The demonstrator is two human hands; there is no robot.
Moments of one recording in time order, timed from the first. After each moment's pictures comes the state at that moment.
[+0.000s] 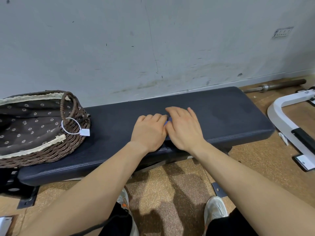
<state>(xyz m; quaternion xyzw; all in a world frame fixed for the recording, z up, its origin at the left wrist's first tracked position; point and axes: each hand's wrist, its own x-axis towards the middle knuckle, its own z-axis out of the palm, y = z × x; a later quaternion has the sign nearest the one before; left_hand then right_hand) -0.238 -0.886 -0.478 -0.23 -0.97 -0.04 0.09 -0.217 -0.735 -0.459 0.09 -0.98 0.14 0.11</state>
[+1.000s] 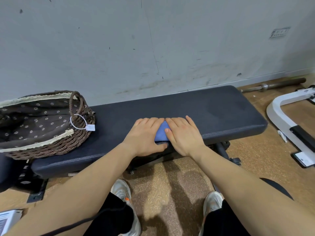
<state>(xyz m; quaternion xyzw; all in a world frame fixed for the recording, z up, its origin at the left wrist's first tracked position) -0.209 -0.910 -0.471 -0.28 -0.96 -0.06 0.02 -0.189 -0.720 -0.485 0.14 -0.99 0.07 0.05</state>
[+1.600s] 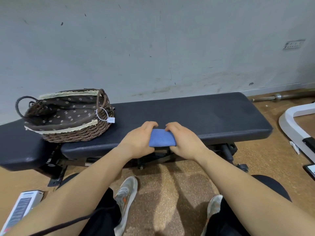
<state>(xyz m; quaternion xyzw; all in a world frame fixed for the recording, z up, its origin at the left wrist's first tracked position) -0.152 -0.953 -0.437 -0.17 -0.97 -0.15 -0.06 -0.152 -0.735 -0.457 0.27 -0.94 0.22 0.03</state>
